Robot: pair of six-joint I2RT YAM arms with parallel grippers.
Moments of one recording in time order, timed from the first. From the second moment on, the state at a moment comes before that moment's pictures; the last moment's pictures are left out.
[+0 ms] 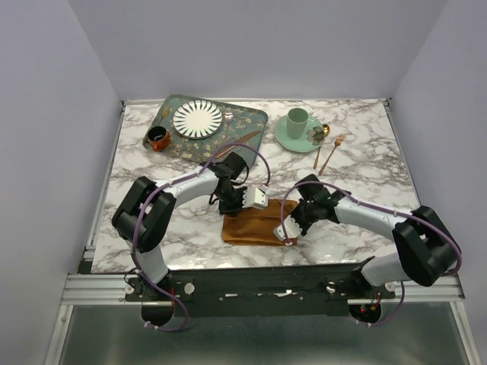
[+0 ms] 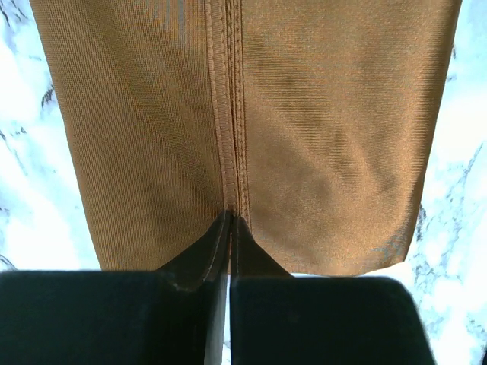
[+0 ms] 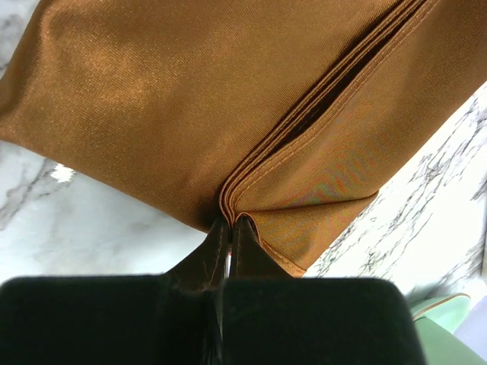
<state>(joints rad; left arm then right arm) -0.64 1.75 1.10 -0.71 0.44 0.94 0.62 1.40 0.66 -0.43 -0.32 -1.72</state>
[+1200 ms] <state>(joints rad) -0.63 1.82 1.15 -0.57 0.53 0.47 0.62 1.37 0.66 -0.42 -0.30 -1.75</state>
